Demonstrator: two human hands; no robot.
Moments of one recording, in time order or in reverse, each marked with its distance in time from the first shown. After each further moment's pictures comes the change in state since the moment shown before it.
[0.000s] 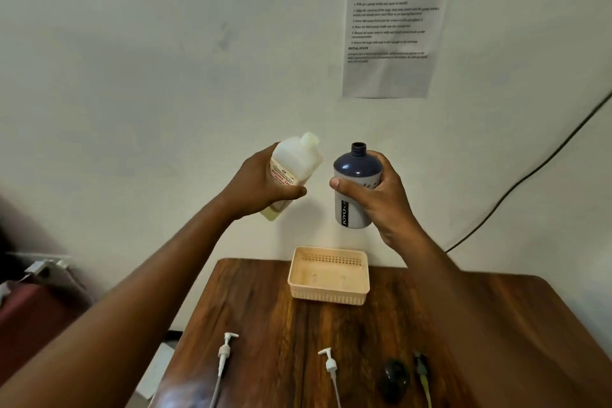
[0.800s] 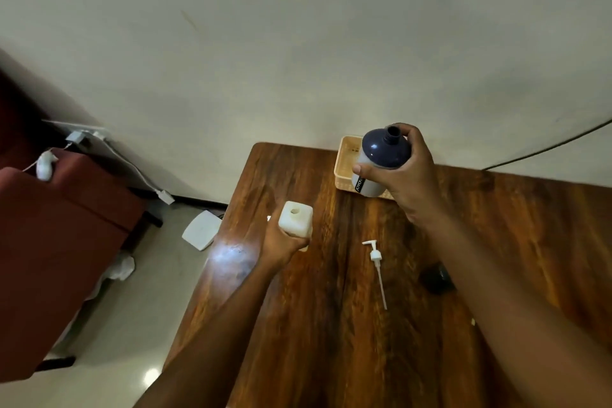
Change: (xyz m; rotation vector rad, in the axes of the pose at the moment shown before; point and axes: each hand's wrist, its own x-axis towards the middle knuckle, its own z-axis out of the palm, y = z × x) left_hand -0.234 -0.249 0.169 -0.368 0.107 -0.794; right_hand -0.068 0.168 0.087 -0.156 -0.084 0.196
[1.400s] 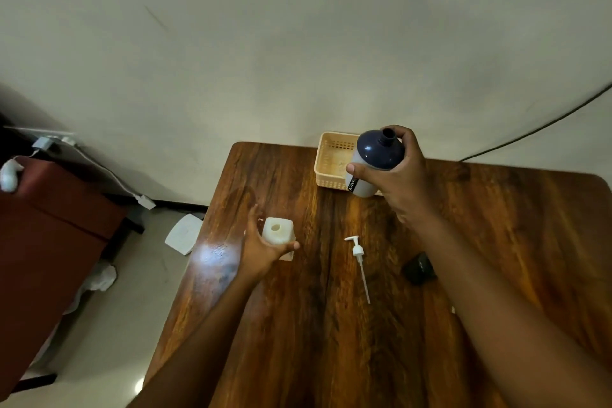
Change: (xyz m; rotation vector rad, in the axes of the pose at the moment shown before) left_hand 0.004 -0.034 0.002 0.096 -0.019 -0.031; right_hand -0.006 0.015 -0.020 -0.004 0.074 0.024
